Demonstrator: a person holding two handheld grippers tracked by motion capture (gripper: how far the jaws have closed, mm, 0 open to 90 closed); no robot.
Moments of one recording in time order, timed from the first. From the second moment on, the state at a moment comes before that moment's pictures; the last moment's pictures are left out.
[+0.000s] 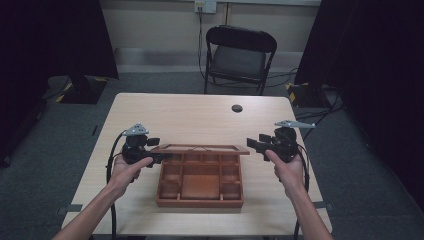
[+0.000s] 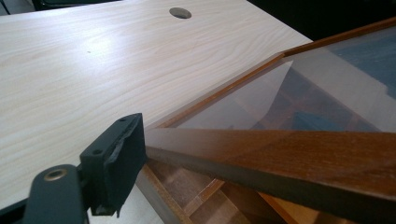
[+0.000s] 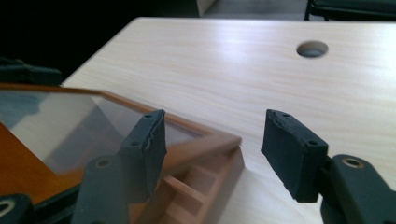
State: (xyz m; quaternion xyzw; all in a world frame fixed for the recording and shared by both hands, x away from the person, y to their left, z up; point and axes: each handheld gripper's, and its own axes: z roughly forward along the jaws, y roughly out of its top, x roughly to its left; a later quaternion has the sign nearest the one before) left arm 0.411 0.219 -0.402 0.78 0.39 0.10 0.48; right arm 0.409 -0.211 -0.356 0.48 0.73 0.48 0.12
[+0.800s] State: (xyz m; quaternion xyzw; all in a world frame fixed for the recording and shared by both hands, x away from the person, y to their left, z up) left arm 0.402 0.224 -0.413 0.78 0.39 0.10 0.48; right arm 0.402 -0.121 -0.319 0.32 0.81 0.49 0.01
